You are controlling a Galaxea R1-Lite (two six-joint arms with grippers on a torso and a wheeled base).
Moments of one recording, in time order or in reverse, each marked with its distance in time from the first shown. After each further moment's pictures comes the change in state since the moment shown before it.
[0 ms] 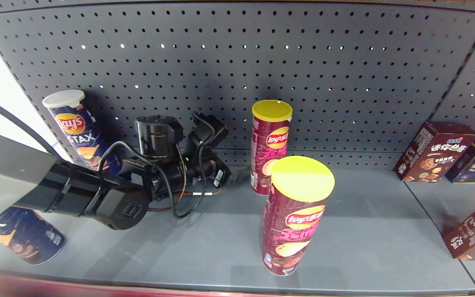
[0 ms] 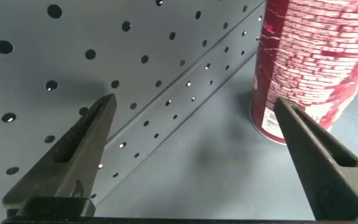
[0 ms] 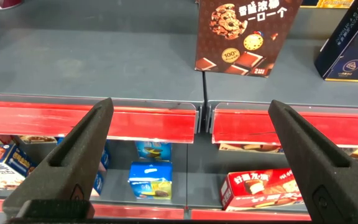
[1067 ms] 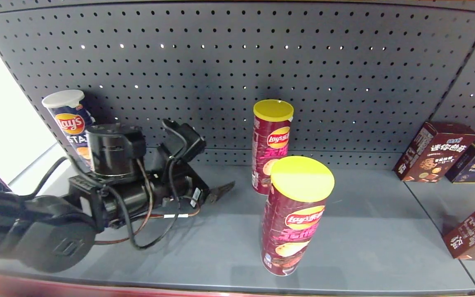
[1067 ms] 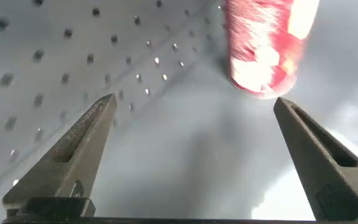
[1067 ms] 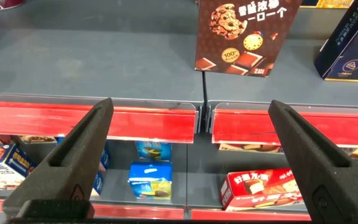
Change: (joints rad) left arm -0.010 -0.248 0.286 0.000 0.030 -0.004; right arm 0.000 0.000 0.000 0.000 0.000 0.000
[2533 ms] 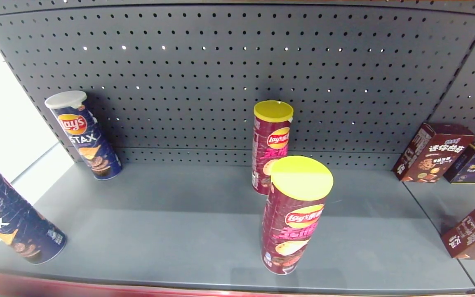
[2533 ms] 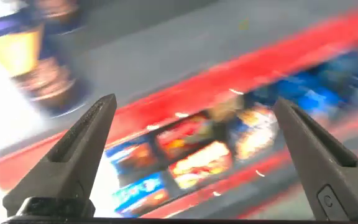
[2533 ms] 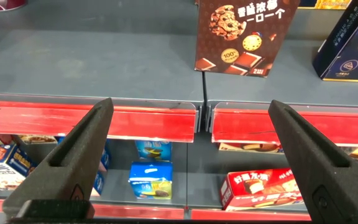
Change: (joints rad) left arm 0.131 -1.660 0.716 0.814 0.245 -0.165; right arm 0.000 0.000 0.000 0.000 0.000 0.001
